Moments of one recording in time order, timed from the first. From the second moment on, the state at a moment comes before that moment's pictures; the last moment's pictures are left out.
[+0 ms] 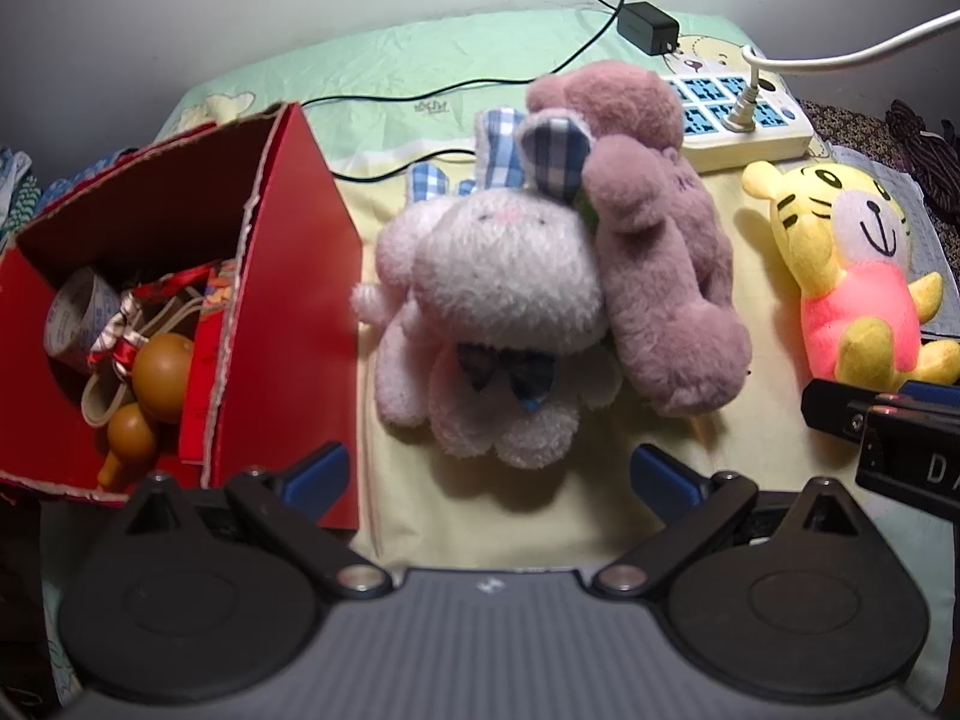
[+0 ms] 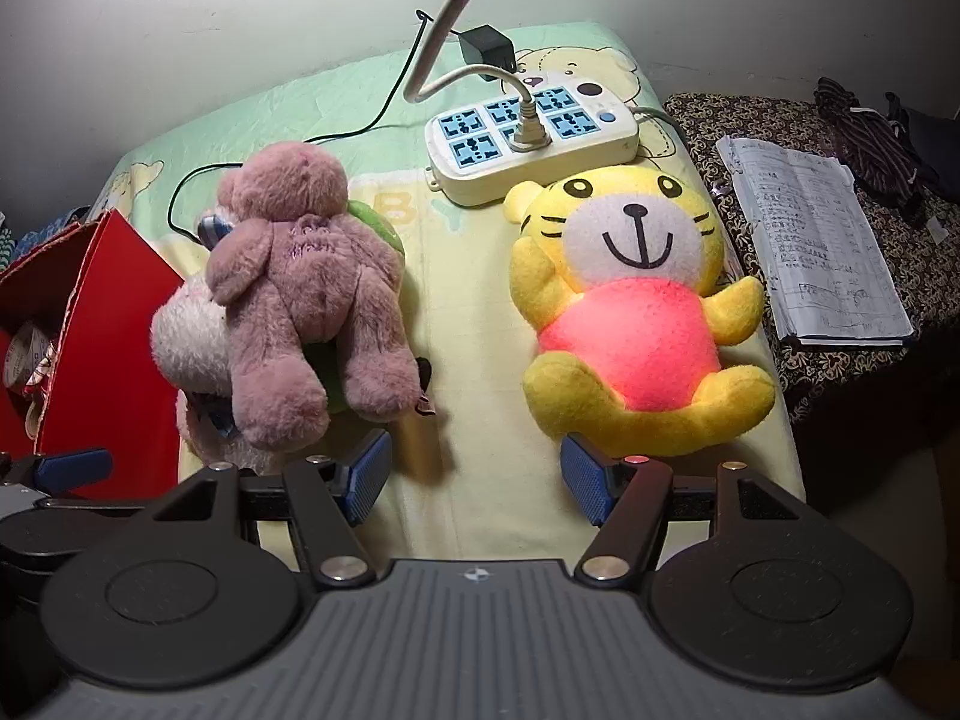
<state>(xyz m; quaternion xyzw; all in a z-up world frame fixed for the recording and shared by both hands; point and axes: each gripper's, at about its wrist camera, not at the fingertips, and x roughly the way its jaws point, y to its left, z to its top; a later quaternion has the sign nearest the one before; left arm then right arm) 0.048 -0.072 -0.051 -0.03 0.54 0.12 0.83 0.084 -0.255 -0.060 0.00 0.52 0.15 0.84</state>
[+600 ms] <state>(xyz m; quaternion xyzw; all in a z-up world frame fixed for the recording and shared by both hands) 0.041 -0.079 -0.047 -0.02 0.54 0.13 0.83 0.080 -0.258 -0.058 -0.01 0.51 0.15 0.85</state>
